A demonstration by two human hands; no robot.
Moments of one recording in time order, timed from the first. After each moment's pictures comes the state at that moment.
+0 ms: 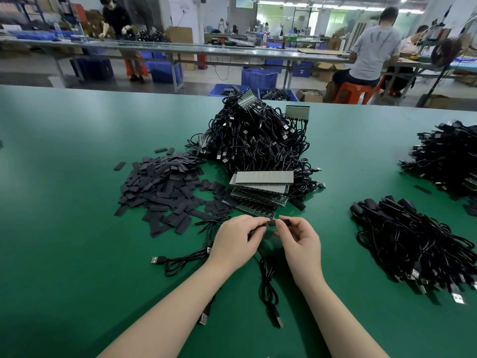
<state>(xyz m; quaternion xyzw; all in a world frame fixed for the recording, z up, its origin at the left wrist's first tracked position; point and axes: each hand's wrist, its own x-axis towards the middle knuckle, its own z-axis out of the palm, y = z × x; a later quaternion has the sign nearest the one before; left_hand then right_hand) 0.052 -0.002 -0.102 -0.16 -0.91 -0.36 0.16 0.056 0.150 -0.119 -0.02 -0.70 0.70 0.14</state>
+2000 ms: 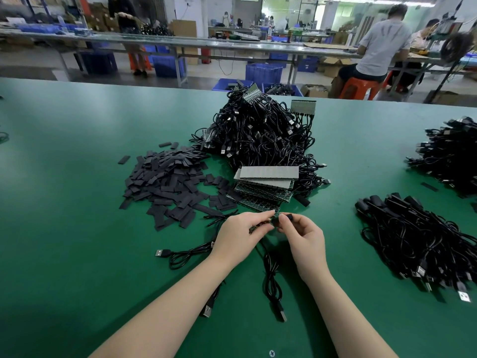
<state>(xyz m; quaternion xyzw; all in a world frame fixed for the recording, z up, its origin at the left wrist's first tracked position) 0.050 -0.006 -0.109 -0.15 -0.87 -0.45 0.13 0.058 0.152 -0.114 -0.03 -0.68 0.72 0.10</state>
